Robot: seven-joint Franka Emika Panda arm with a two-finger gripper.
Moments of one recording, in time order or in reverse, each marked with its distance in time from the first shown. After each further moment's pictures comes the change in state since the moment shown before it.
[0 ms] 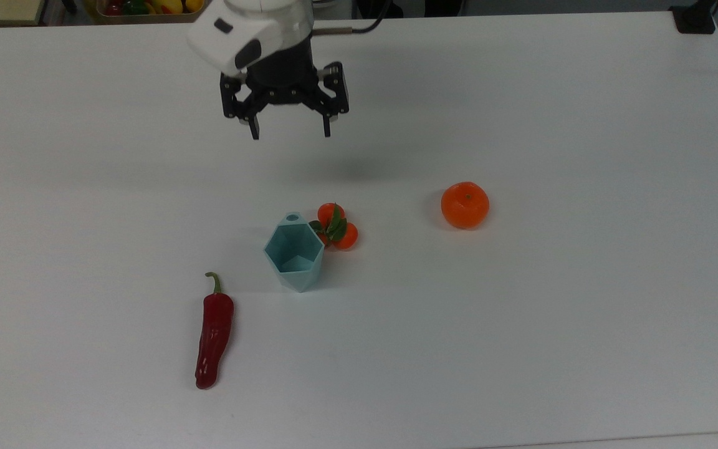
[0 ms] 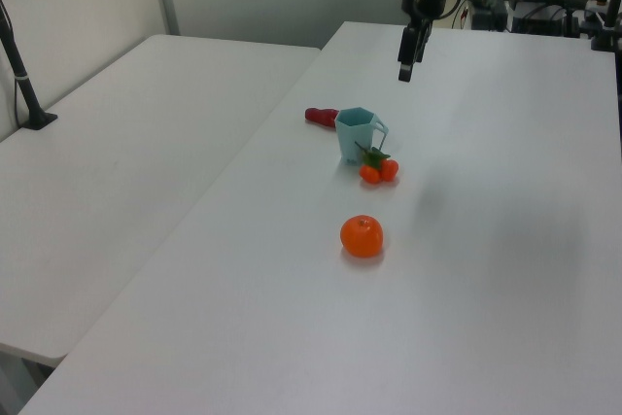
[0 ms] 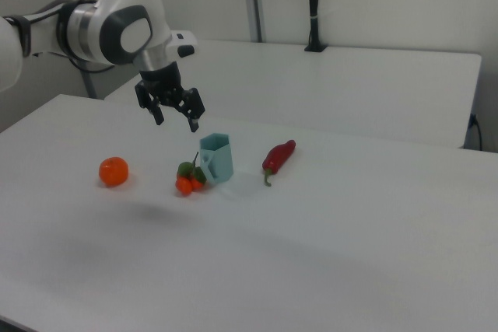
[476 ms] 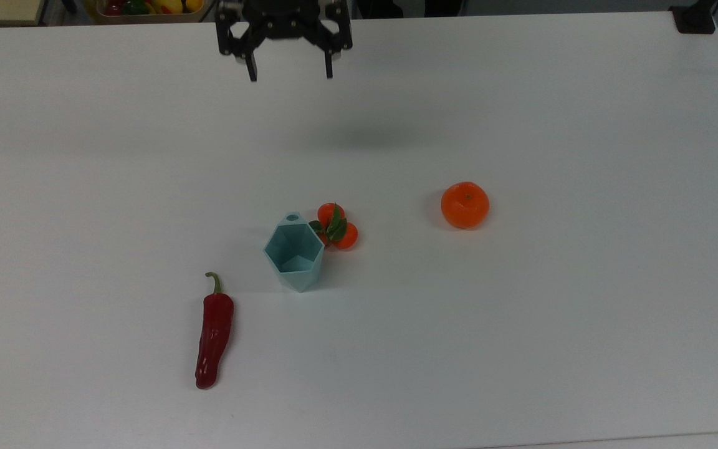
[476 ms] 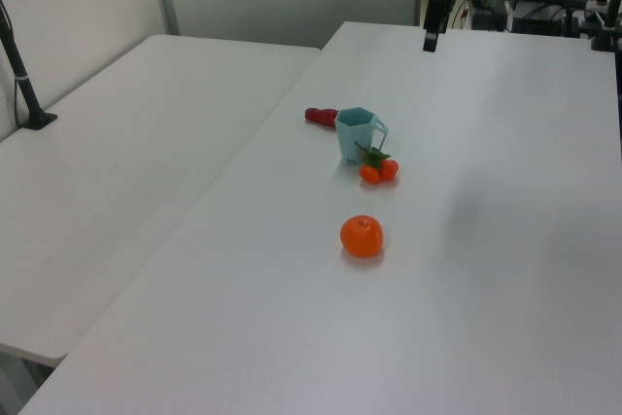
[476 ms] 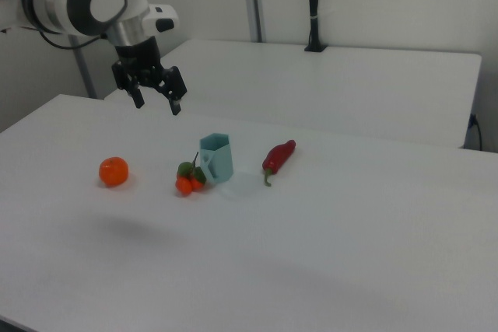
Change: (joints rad) arm 0.000 -0.124 0.003 -0.002 0.002 -0.132 0.000
